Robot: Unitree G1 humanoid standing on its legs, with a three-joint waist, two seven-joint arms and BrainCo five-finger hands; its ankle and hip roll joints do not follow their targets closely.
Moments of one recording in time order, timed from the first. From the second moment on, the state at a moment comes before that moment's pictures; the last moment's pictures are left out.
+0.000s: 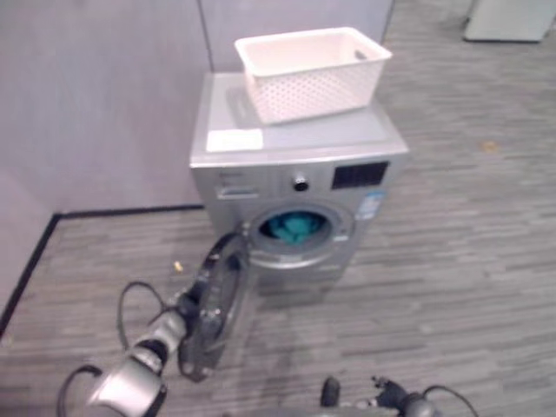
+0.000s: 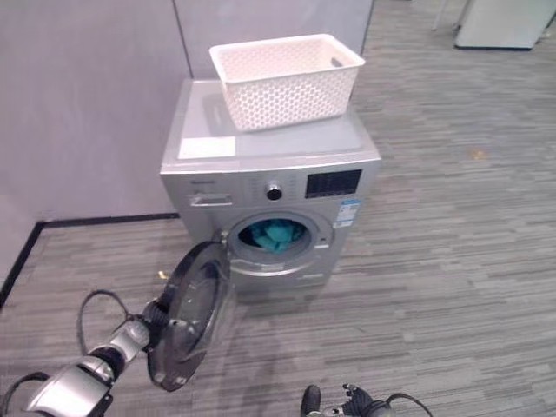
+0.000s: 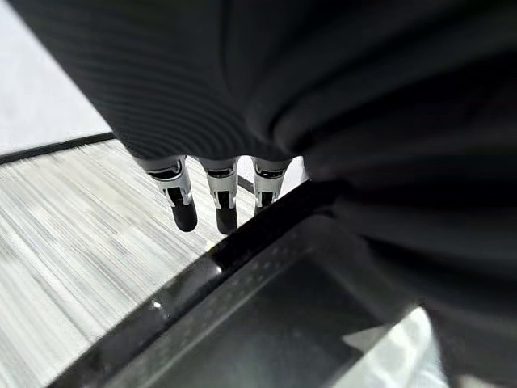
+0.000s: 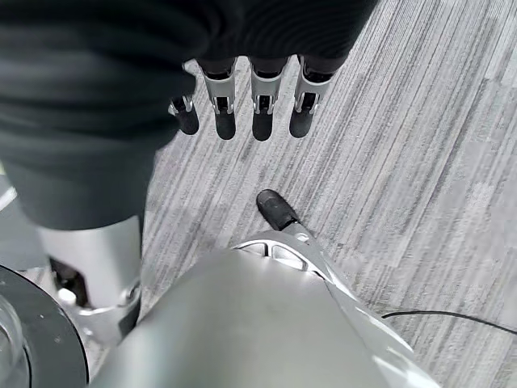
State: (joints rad) left arm -0.41 0.35 -0.60 1.07 0.10 0.05 0.13; right arm -0.03 -0.32 0.42 1.19 0.00 -0.04 0.03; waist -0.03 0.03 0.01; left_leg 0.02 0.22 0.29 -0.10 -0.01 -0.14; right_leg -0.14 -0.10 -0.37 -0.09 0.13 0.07
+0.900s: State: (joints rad) left arm -0.56 0.19 -0.92 0.37 -0.38 -0.04 -0.14; right arm -0.09 -0.29 0.41 1.19 0.10 -0.05 -0.02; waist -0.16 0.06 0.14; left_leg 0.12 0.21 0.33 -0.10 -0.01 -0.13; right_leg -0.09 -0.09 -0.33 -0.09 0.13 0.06
